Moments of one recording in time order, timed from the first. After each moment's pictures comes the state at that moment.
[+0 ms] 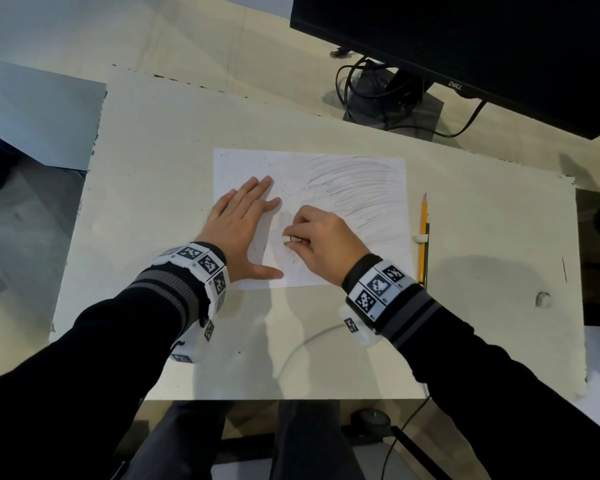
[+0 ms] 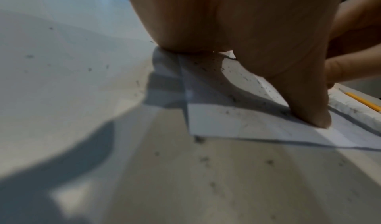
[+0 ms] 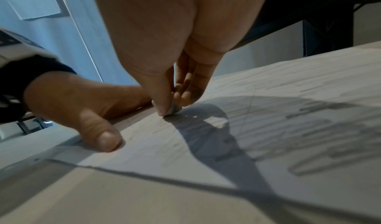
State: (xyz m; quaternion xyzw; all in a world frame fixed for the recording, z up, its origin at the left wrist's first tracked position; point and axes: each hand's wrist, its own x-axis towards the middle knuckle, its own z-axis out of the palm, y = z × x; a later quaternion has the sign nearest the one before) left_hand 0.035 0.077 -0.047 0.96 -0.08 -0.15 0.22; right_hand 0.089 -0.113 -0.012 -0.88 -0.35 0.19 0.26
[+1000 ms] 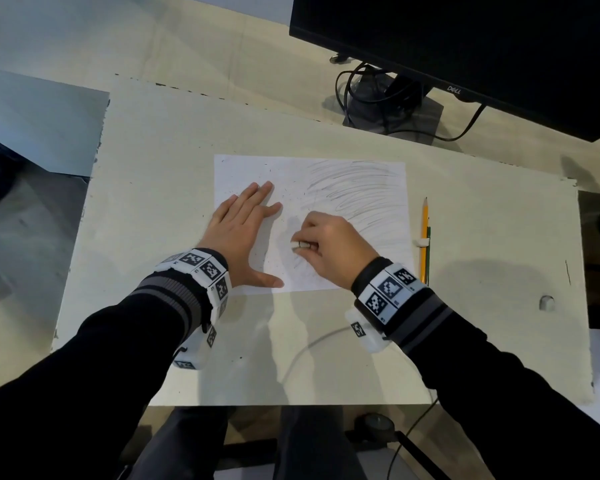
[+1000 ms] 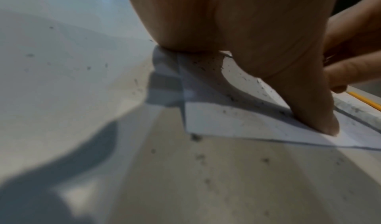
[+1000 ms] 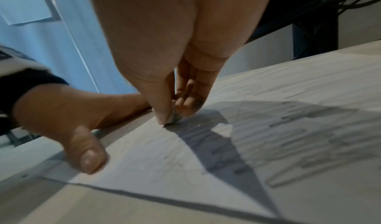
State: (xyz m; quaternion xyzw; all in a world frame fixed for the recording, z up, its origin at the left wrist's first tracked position) left_hand 0.035 0.077 -0.039 0.96 -0.07 -0.16 0.22; right_hand 0.095 -0.121 -0.006 -0.89 -0.33 0.23 0.23
